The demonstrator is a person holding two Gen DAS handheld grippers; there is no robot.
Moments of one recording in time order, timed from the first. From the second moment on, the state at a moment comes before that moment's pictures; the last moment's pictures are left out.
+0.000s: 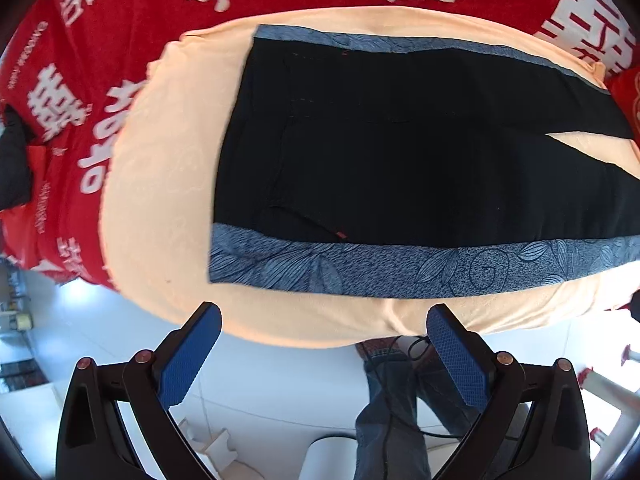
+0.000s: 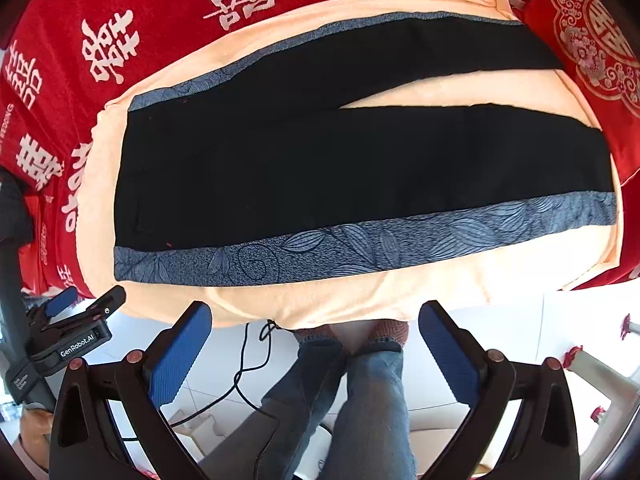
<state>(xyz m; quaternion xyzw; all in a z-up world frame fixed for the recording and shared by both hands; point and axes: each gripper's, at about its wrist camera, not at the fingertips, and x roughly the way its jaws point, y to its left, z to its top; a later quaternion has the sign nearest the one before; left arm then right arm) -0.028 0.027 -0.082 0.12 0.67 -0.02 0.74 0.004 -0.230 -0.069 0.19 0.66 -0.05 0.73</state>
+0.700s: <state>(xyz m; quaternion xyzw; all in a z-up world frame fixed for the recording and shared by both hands) 0.000 0.051 -0.152 0.03 0.66 -0.03 0.75 0.030 -0.211 -0.153 0.25 0.64 0.04 0.73</state>
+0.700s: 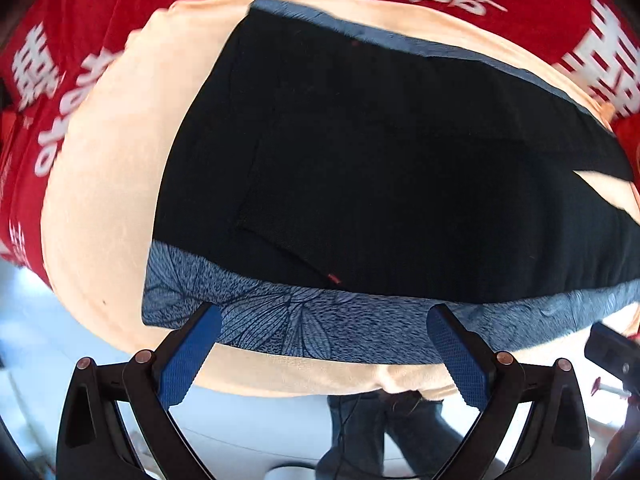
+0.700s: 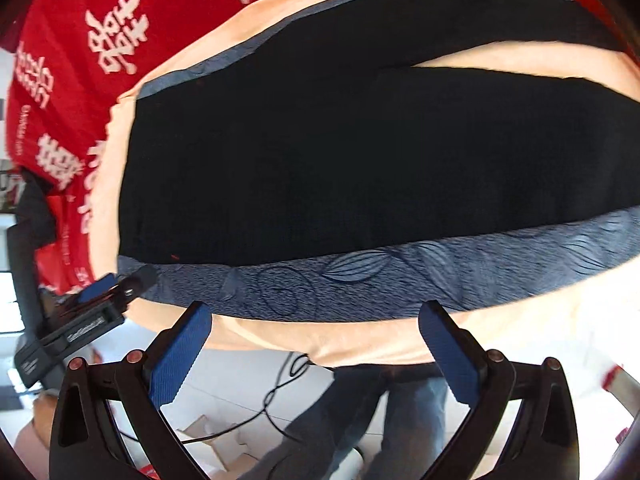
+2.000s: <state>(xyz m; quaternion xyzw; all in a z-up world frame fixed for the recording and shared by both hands) -0.002 0.109 -0.207 -0.25 0.64 -0.07 0.72 0.001 -0.225 -0.242 0.58 0.52 0.16 0.61</state>
